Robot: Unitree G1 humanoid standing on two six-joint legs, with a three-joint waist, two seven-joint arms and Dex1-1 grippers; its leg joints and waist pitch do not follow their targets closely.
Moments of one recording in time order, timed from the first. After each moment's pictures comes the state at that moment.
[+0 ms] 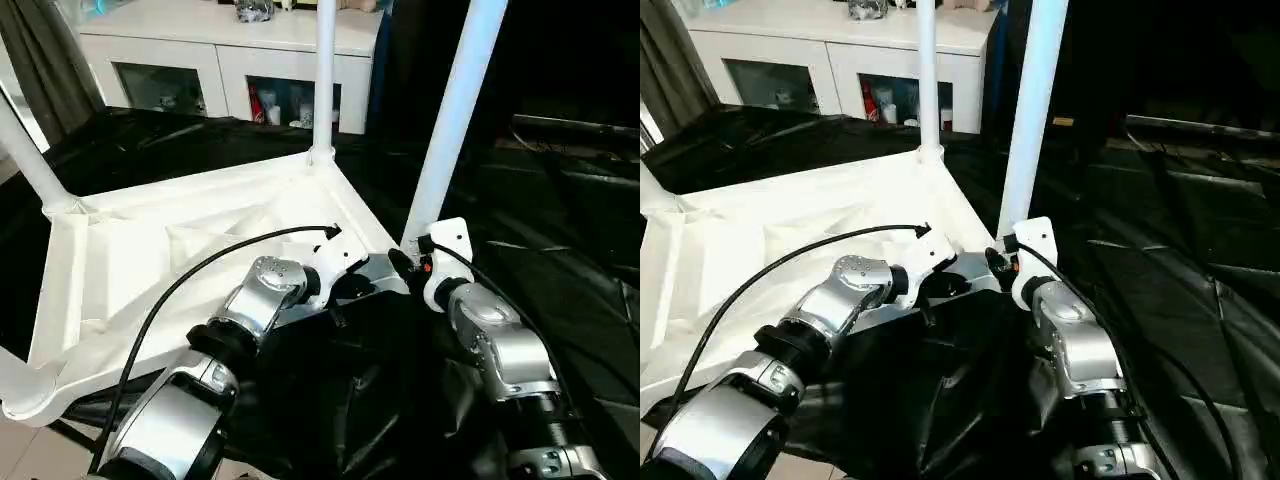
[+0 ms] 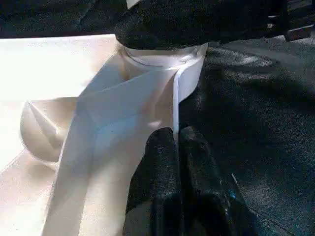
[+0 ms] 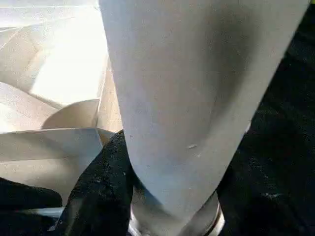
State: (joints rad) left arm -0.75 0.07 -0.30 0.84 0.10 0.13 -0.81; right arm -0.39 -0.11 0.01 0.27 0.05 0.43 0.27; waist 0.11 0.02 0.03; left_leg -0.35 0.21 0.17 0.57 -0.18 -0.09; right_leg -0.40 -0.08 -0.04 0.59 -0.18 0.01
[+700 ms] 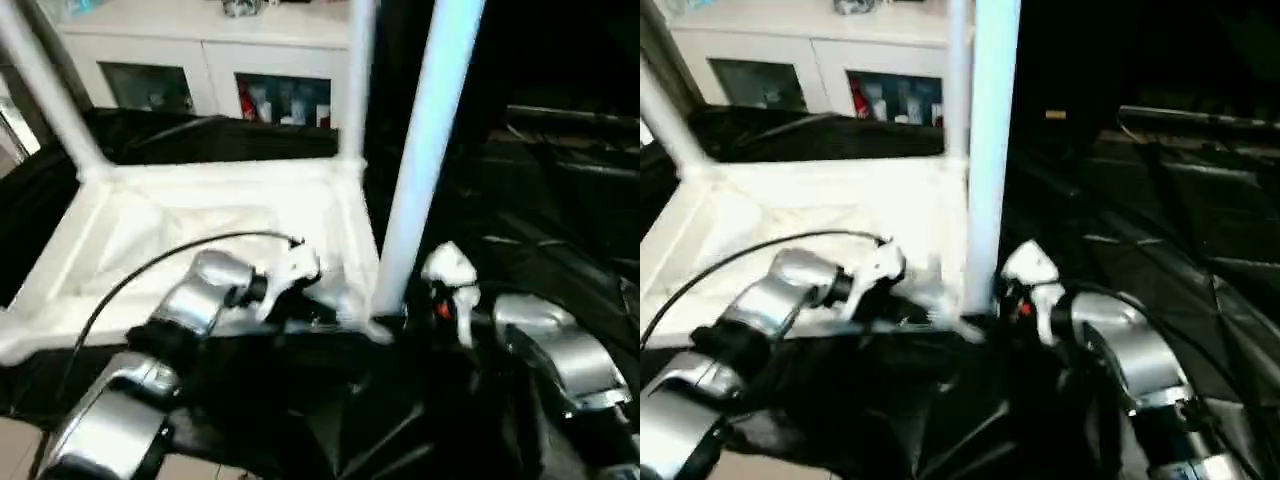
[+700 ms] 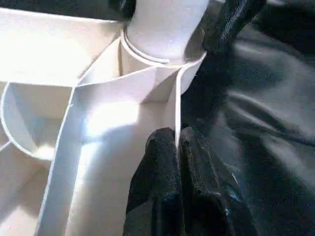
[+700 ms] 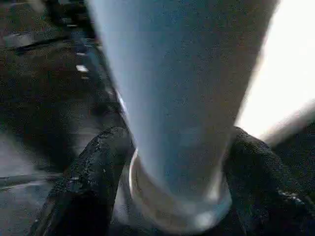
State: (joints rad) left arm -0.68 0.30 -0.34 0.71 0.01 0.10 -1.37; right arm -0.31 -0.48 0.21 0.11 0.21 0.41 1.06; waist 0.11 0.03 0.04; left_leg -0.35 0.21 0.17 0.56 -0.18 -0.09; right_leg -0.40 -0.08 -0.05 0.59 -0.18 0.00
